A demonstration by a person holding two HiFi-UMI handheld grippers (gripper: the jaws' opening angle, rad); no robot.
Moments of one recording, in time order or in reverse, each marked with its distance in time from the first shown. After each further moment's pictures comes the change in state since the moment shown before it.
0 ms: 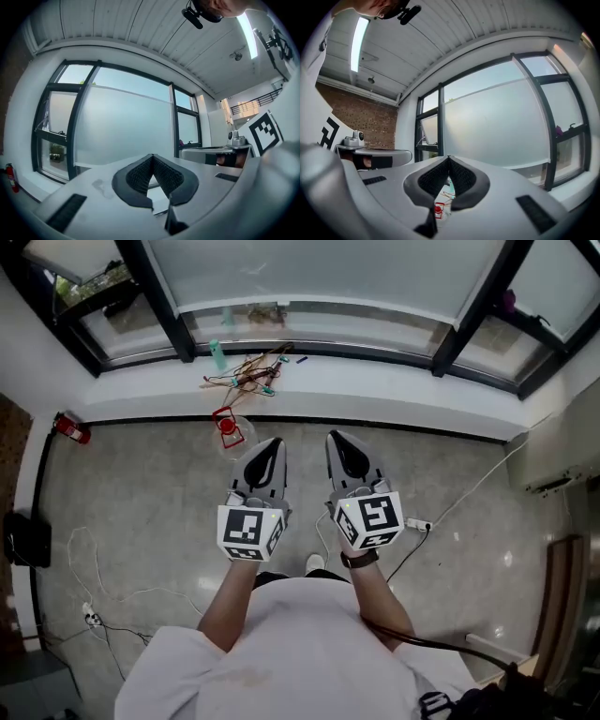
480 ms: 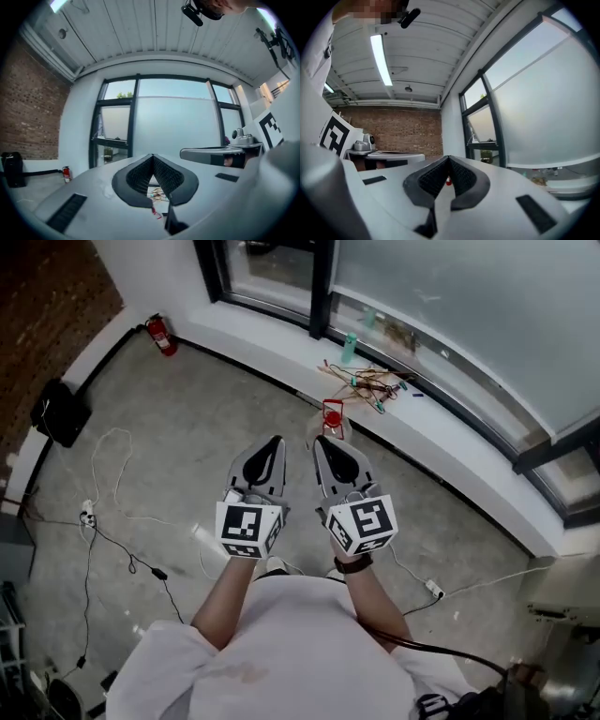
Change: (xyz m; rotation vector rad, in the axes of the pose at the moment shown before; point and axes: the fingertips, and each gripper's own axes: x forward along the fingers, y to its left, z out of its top) left arm -0.202 0.250 0.006 -0.012 0.009 0.496; right arm 0.133 0.322 -0.007 0.013 0.029 0.574
